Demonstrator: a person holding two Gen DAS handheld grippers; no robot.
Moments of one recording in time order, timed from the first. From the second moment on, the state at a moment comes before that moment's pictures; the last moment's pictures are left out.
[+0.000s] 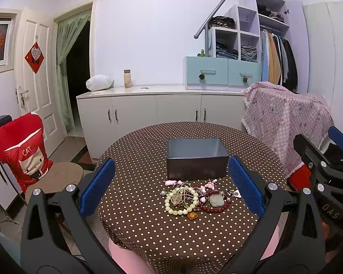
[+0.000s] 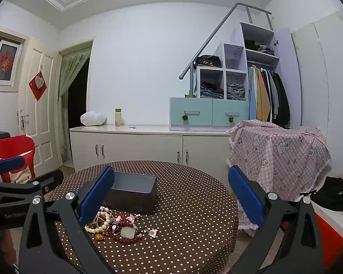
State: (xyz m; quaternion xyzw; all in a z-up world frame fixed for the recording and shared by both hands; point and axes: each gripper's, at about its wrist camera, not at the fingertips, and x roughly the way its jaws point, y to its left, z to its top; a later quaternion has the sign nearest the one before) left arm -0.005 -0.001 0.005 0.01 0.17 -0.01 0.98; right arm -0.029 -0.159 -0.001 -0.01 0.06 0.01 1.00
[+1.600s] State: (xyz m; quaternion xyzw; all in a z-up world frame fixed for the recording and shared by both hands) left arm -0.005 0.002 0.005 0.01 0.17 -0.02 0.98; right arm -0.029 -0.160 -0.005 -0.01 0.06 0.01 1.00
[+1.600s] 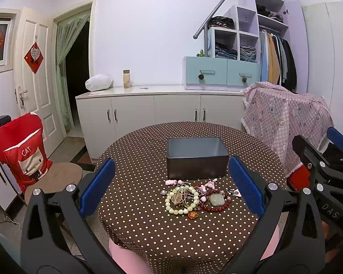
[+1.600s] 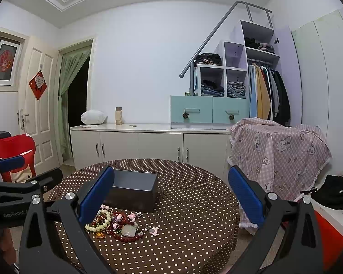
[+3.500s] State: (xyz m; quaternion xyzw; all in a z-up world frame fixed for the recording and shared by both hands) left arm 0.089 0.041 -0.122 -0.04 0.35 0.01 0.94; right arm 0.057 -0.157 -0.105 0.01 0.27 0.03 0.96
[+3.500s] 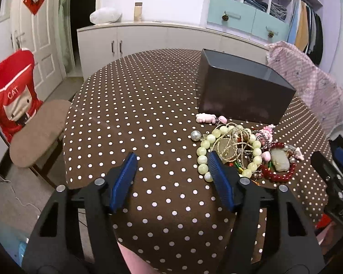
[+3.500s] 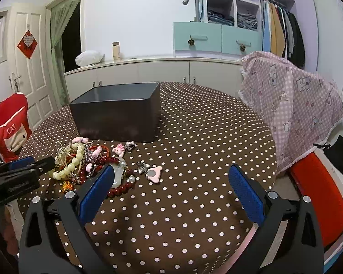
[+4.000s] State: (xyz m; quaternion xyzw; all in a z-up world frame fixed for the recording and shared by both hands) left arm 0.091 0.044 -0.123 -0.06 0.33 -0.04 0.94; right arm 0.064 -0.131 -0.116 -0.01 0.29 0.09 0.95
